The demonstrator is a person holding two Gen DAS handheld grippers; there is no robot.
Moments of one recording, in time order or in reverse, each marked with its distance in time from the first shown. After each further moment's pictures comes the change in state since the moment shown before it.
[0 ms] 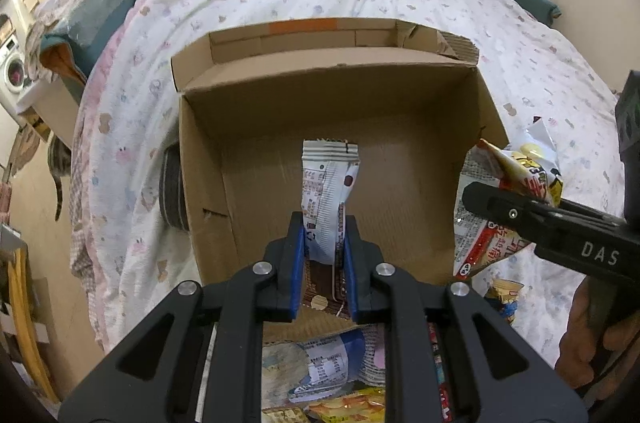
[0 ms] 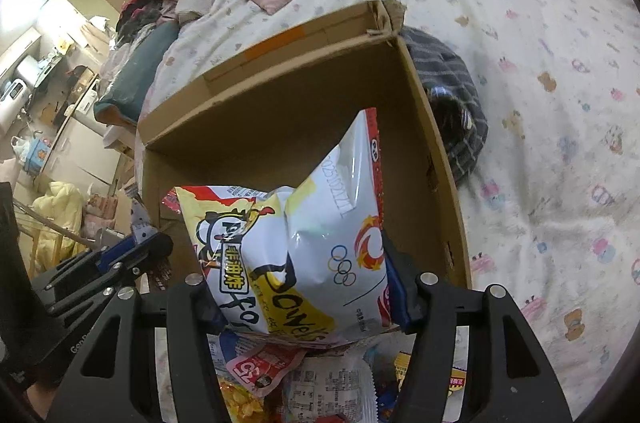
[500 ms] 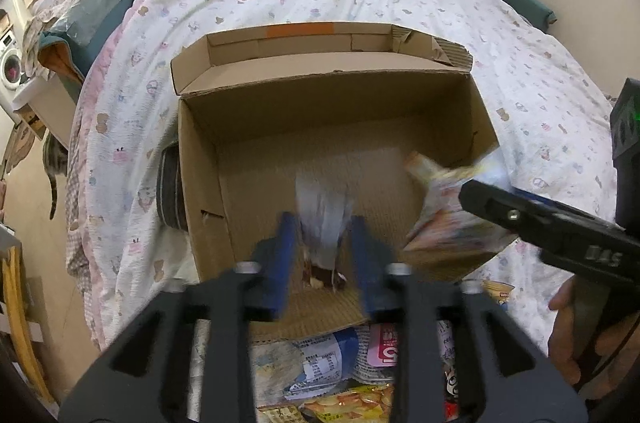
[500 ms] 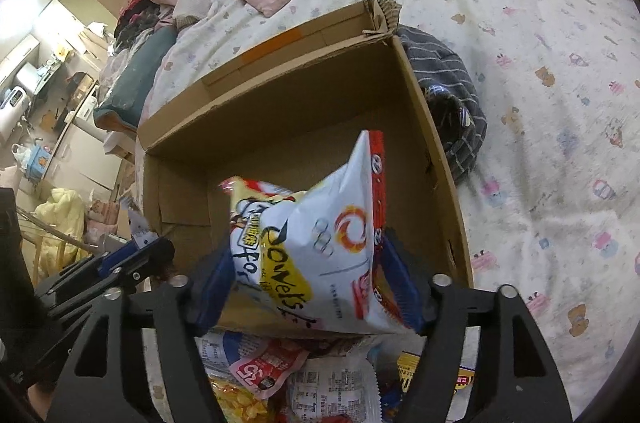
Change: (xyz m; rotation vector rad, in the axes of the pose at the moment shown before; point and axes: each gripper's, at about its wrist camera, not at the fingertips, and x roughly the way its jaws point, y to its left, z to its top) left arm -0.007 0.002 0.002 -0.004 -0.017 -0.020; right arm -0.003 -0.001 0.000 0.021 -0.020 0.006
